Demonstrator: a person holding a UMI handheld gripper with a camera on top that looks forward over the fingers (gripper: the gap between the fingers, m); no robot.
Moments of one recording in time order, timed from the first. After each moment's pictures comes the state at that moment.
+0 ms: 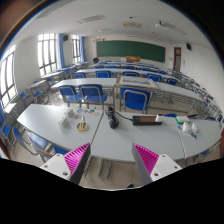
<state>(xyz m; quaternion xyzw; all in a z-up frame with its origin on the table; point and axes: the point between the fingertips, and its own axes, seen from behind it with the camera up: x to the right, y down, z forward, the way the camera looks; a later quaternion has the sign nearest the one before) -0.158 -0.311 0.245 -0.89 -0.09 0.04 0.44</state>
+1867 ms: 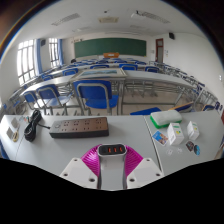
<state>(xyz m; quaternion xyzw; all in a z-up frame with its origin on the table) 0.167 -0.022 0.043 -0.90 0.00 0.01 0.44</state>
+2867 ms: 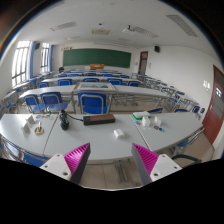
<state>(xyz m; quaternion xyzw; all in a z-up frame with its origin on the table) 0.047 -0.313 0.207 -0.87 0.05 -0.09 0.49</state>
